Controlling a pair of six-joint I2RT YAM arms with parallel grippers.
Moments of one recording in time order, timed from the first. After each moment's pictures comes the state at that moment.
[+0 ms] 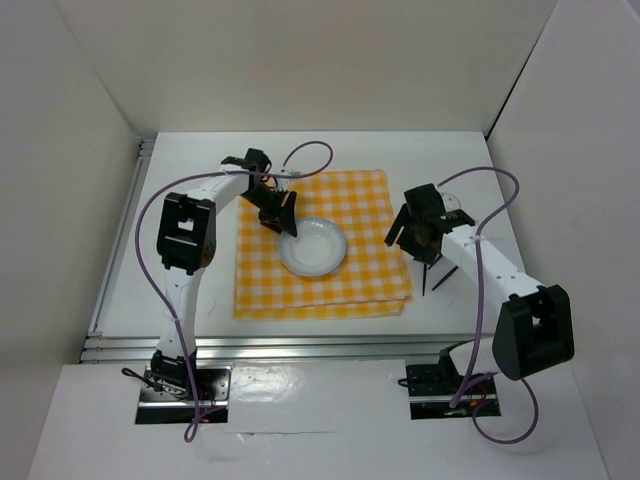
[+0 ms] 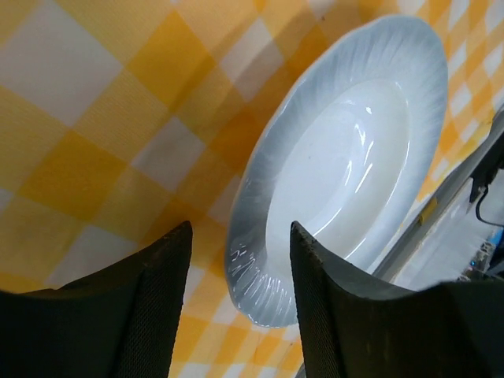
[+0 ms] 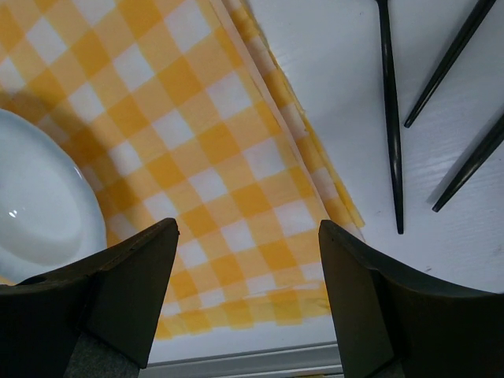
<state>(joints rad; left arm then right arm) -0.23 2.33 1.88 -0.94 0.73 0.14 0.29 1.35 0.99 -0.68 0.17 0.77</state>
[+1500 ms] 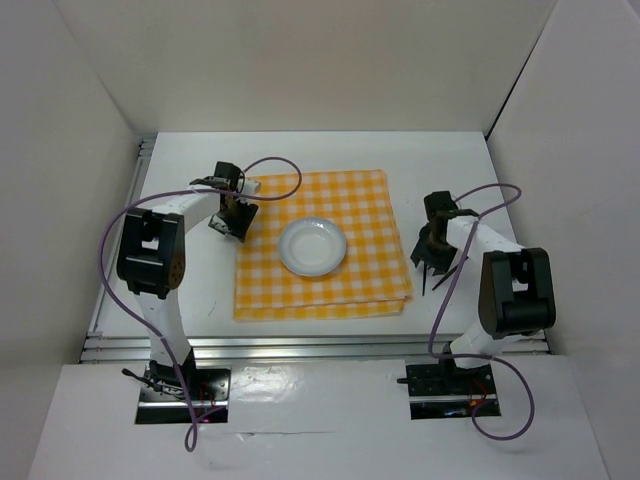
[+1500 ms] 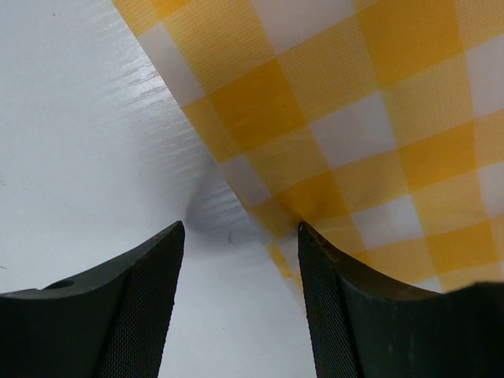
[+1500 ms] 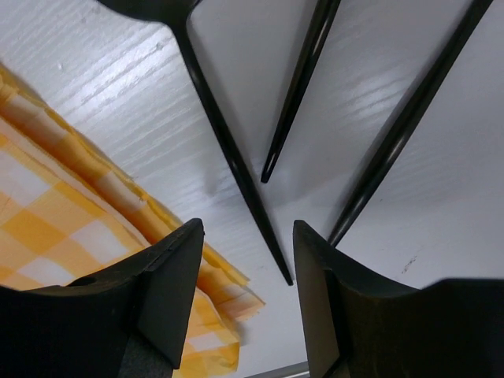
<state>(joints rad) -0.15 1.97 1.37 -0.60 0.01 0.21 0.08 1.58 0.94 -0.67 0.17 0.61</state>
